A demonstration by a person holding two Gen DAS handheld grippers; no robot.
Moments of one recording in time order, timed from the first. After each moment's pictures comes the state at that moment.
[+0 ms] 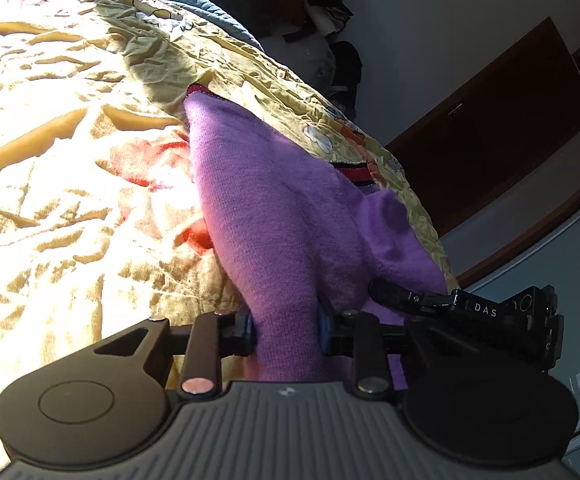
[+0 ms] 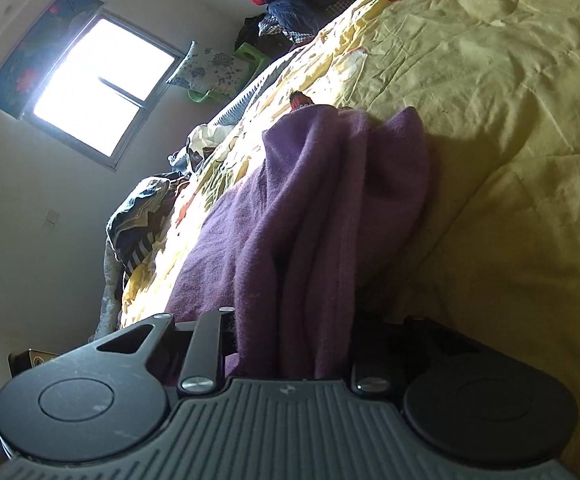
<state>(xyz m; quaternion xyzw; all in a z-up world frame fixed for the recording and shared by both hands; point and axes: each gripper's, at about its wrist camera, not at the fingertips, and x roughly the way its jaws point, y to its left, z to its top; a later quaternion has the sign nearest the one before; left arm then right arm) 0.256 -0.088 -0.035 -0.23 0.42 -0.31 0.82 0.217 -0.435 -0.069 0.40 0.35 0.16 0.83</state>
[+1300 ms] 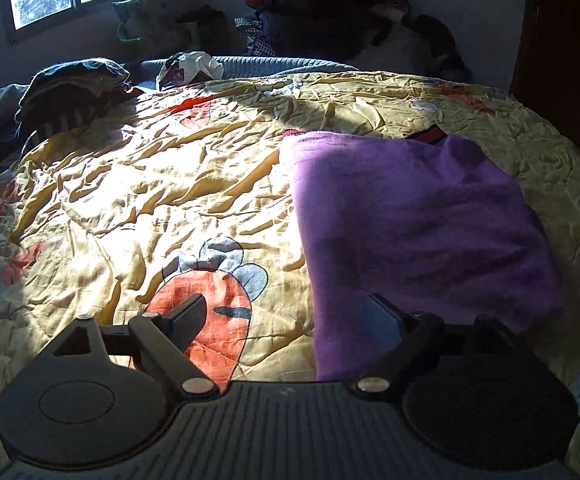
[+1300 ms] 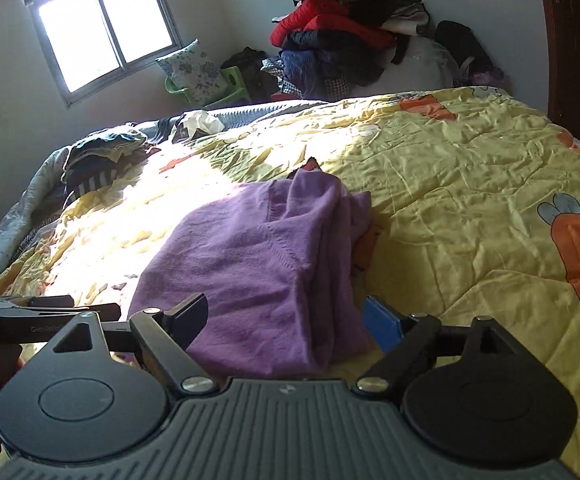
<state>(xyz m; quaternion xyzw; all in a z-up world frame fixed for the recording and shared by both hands) 0.089 -0.036 0.033 0.08 0.37 -0.09 0.92 0.008 -0.294 0.039 0.14 0.33 0.03 0.93</state>
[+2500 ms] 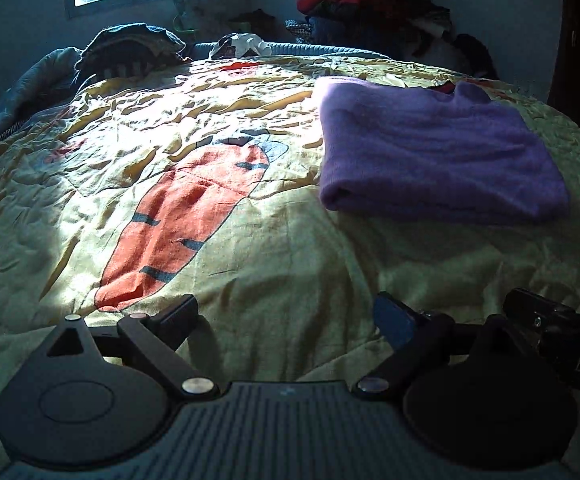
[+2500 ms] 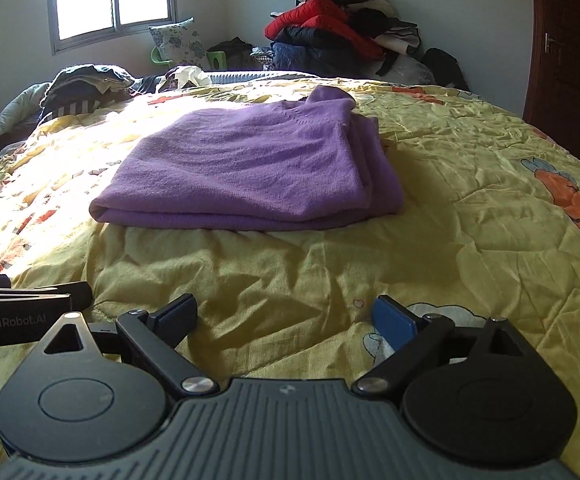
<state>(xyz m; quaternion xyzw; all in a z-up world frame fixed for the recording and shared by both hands) -0.013 -0.028 -0.042 0.03 0.35 -0.03 0.93 -0.047 -0.208 -0.059 0.03 0.31 -0.04 0.95</state>
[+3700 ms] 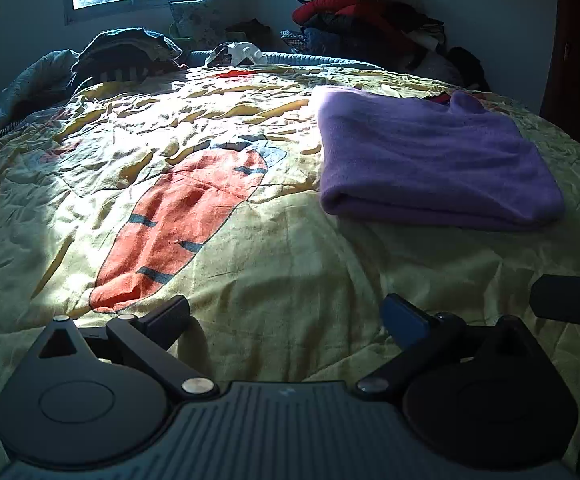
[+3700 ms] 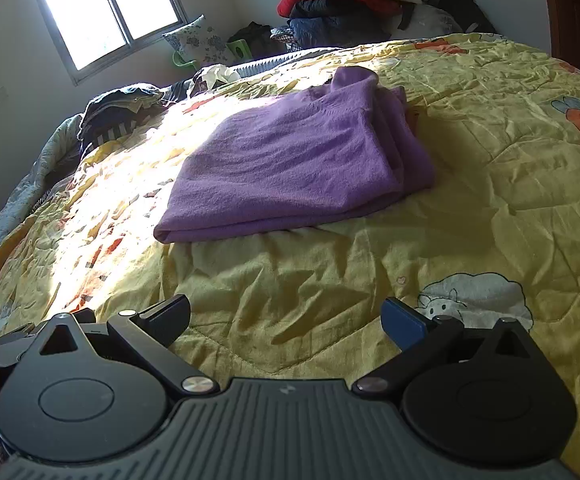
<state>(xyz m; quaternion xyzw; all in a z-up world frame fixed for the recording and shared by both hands) -0.015 -0.020 -0.046 0.01 0.34 -0.05 0.94 -0.056 -0.224 -0.035 0.16 0.34 0.04 0.92</state>
